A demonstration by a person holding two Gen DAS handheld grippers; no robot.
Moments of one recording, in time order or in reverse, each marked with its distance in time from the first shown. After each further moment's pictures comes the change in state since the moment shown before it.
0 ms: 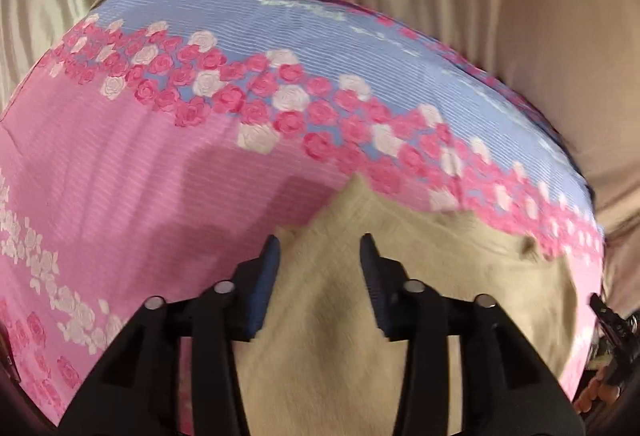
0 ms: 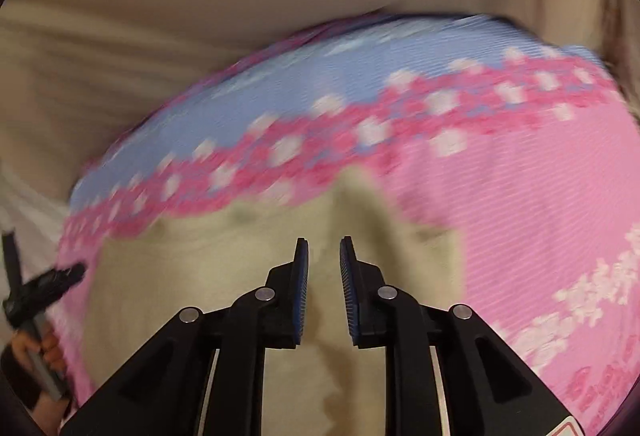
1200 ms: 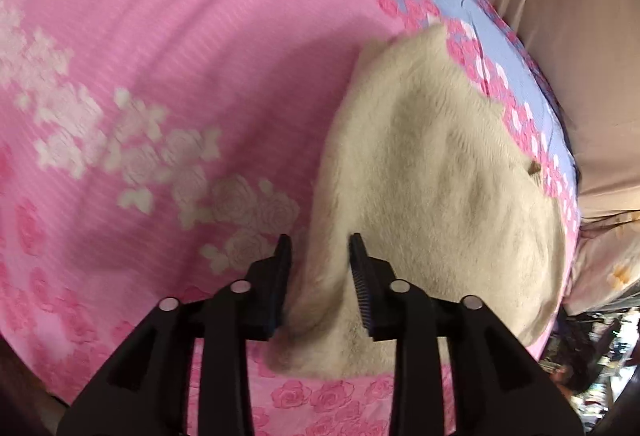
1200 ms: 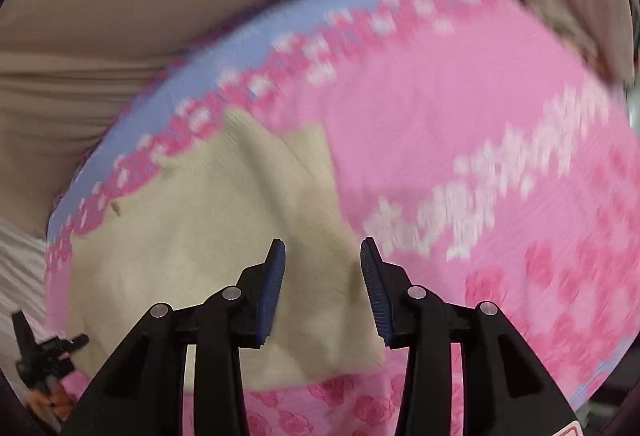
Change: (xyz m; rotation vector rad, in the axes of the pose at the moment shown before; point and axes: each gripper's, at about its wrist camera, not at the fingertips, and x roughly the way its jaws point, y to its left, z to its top) left arm -0.011 0.056 -0.098 -0.189 0.216 -0.073; right arm -0.067 -0.057 -0.069 0.198 -0.092 -0.151
